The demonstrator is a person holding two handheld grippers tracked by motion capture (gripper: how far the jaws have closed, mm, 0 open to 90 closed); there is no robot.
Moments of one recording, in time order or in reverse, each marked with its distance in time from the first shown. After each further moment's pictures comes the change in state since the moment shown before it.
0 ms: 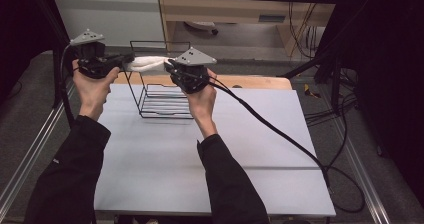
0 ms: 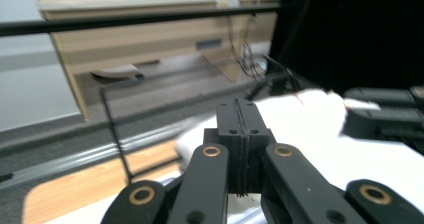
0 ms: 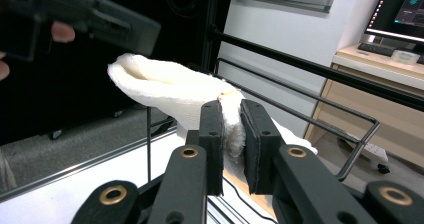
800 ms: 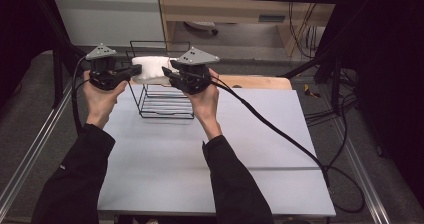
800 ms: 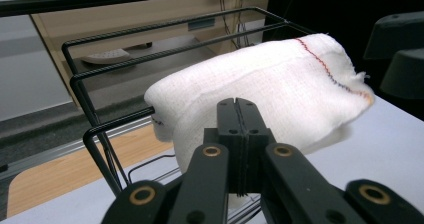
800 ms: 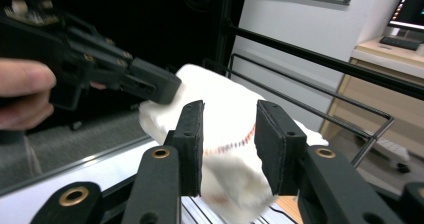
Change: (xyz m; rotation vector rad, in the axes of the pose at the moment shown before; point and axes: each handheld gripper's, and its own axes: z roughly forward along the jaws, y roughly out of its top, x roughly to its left) left arm -0.003 -0.026 0.016 0.042 -0.010 0.021; right arm -0.003 0.005 -0.008 0.023 0.068 0.018
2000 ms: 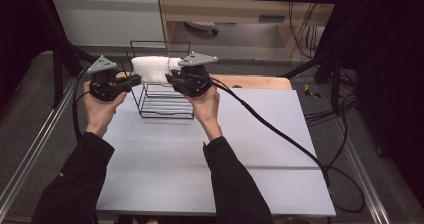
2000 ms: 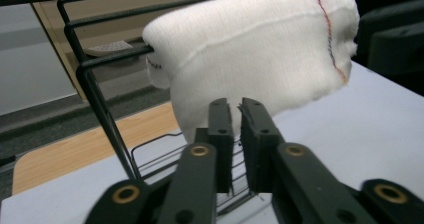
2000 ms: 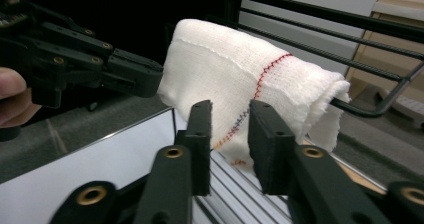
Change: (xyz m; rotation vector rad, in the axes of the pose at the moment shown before) left arm -0.002 -0.031 -0.008 0.036 0.030 0.036; right arm -0.004 -0.015 0.003 0.125 0.036 0.085
